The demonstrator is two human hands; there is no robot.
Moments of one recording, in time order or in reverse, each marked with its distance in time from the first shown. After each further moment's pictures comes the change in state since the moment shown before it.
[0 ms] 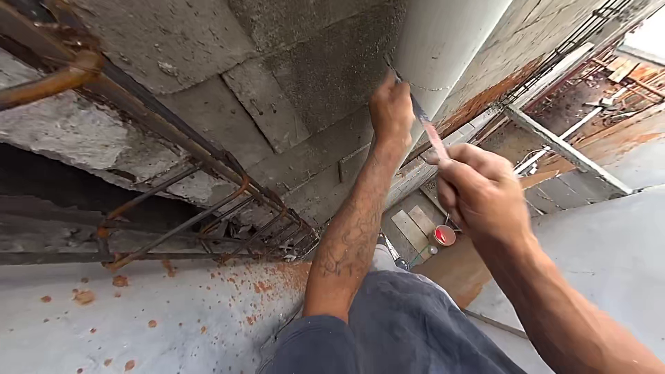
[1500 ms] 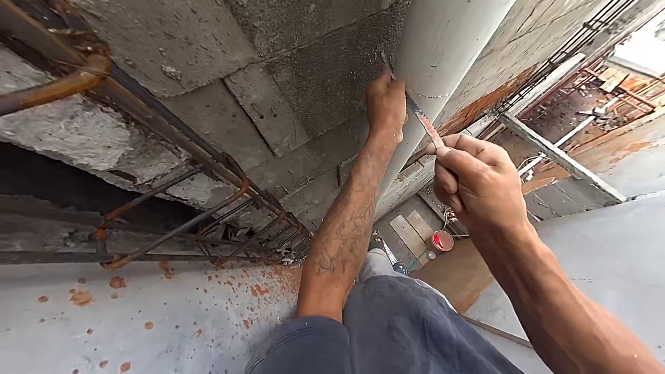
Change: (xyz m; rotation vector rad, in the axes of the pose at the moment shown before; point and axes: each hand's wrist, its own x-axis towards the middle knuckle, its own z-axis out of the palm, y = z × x) left_hand 0.020 0.009 0.001 -0.001 -0.042 -0.087; right_hand 0.017 -0.008 -0.001 0.098 -0.012 0.019
